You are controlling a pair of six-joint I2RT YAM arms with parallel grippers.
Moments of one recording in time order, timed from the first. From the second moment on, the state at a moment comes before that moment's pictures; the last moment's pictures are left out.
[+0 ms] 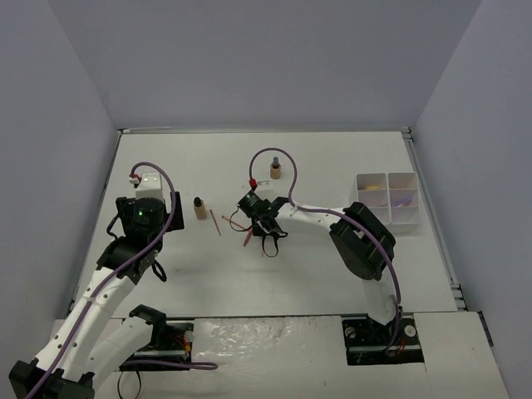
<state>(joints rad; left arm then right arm) -0.34 0.80 0.77 -0.49 -0.52 -0.17 0.87 2.01 1.33 -0.43 0.34 0.67</state>
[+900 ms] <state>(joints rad) -0.34 0.80 0.77 -0.49 -0.51 -0.17 0.49 1.25 1.00 -0.30 0.53 0.58</state>
